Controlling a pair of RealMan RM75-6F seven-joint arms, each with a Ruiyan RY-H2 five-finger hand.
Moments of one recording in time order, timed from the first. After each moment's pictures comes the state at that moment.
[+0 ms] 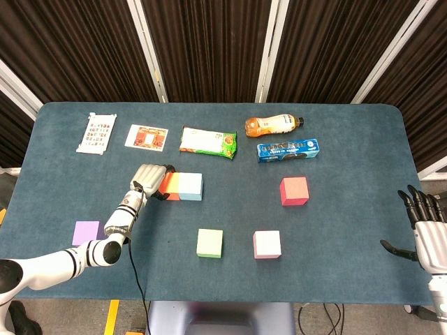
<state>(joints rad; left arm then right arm) -1.03 -1.55 -0.17 -1.22 0.66 0.70 0.38 0.07 -1.06 0.08 -1.60 -1.48 1.48 0.04</state>
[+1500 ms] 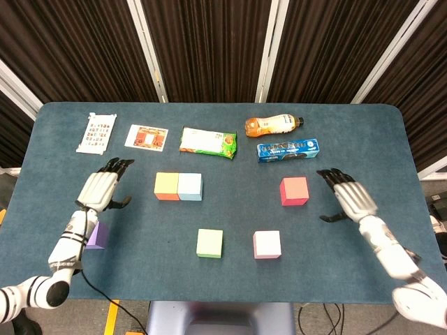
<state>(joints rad) -0.71 -1.25 -0.12 -1.61 1.00 1.06 0.16 0.52 -1.22 0.17 -1.40 -1.36 0.85 0.11</state>
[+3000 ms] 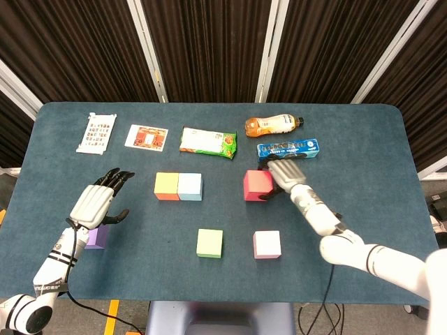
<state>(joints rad) -0.58 -1.20 -0.11 -1.69 1.28 1.12 0.09 0.93 -1.45 0.26 -1.31 -0.84 0.60 -0.18</state>
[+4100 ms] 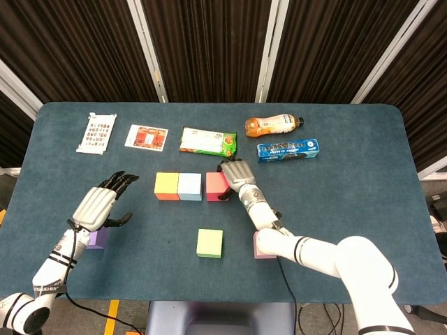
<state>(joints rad) -0.57 -1.20 -0.11 -1.64 1.37 1.10 -0.03 1.25 -1.79 0.24 -1.02 -0.42 0.65 -0.49</state>
